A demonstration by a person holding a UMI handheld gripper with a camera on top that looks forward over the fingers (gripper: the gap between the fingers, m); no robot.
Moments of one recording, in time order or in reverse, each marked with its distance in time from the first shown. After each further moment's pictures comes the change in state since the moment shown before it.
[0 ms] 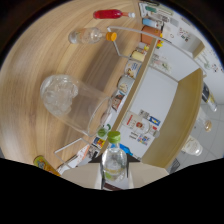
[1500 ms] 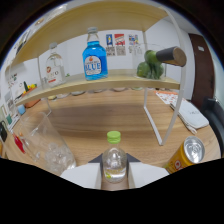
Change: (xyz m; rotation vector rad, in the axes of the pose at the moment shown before) arm -0.155 -0.047 0.025 -0.016 -0.523 2.013
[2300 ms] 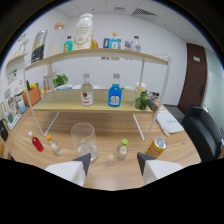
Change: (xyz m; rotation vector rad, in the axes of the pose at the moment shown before) arm -0.041 -0.035 -0.140 -0.006 0.164 -0.063
